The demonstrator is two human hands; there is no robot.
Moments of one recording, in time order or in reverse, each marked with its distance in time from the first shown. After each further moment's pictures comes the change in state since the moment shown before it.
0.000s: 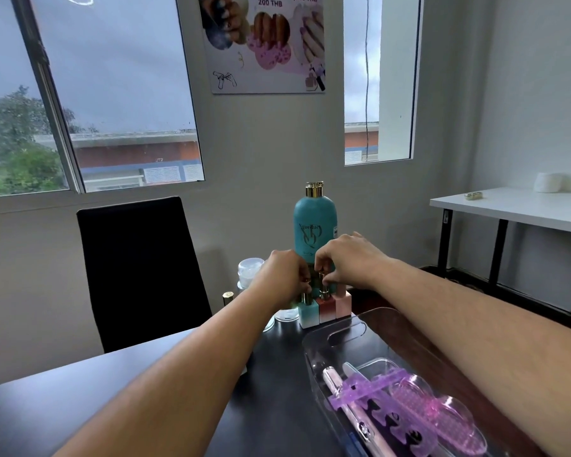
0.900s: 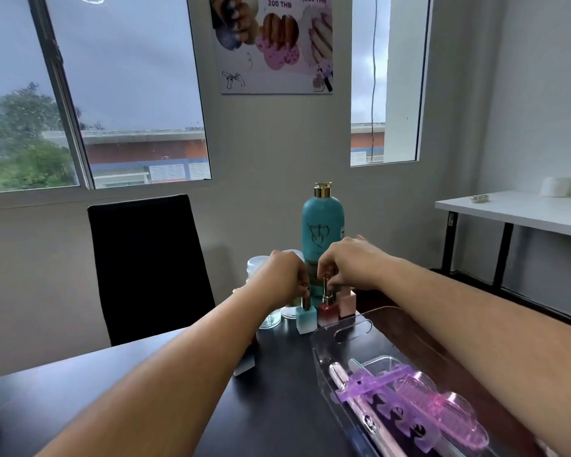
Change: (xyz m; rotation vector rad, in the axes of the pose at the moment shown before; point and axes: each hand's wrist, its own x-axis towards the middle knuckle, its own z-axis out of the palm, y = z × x) left_hand -0.016 -0.006 -0.016 0.130 -0.034 0.024; right_hand 0.000 -0.008 -0.002 0.072 -0.081 -0.002
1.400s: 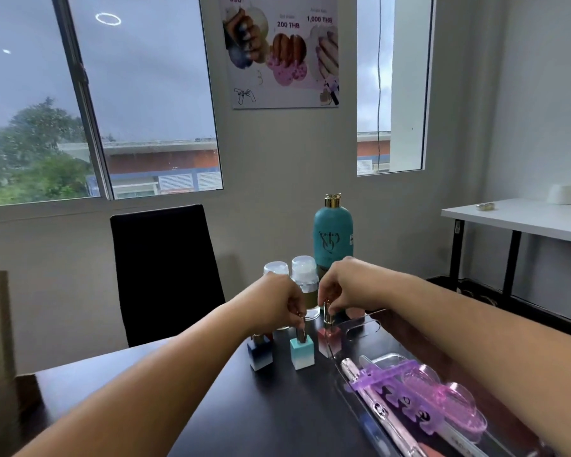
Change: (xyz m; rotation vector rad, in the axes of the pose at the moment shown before) left_hand -0.063 -0.011 -0.034 0.000 -0.149 0.135; right_hand -0.038 -0.044 -0.018 0.199 -0.171 -0.081
